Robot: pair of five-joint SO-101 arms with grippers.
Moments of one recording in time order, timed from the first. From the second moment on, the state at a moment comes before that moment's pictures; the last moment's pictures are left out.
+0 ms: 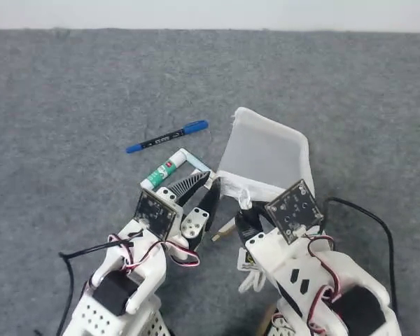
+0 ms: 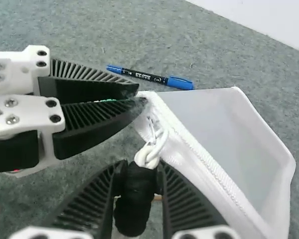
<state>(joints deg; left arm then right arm) 28.2 -103.5 91.0 41.8 5.3 -37.5 -89.8 54.0 77.9 2.8</state>
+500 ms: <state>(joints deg) 25.8 -103.5 86.5 51.4 5.0 -30.3 -90.0 54.3 77.5 3.2</state>
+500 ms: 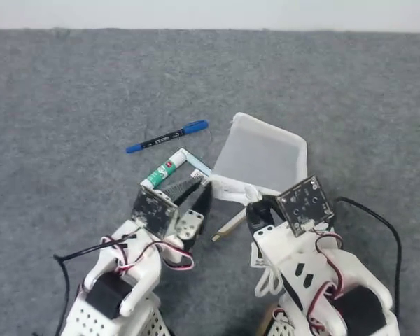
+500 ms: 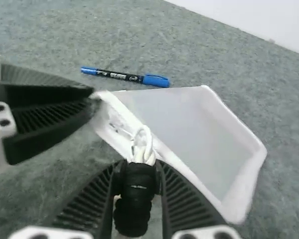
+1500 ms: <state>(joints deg) 22.2 -103.5 80.1 58.8 6.8 -19.9 -90.8 58.4 71.1 3.0</state>
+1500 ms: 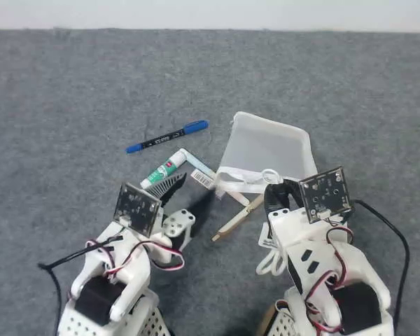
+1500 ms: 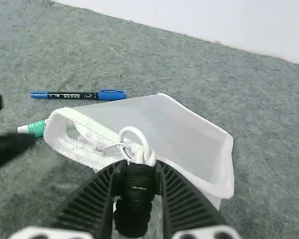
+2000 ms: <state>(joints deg) 22.9 -103.5 86.6 50.7 11.2 -23.8 -90.8 58.5 71.1 3.0</state>
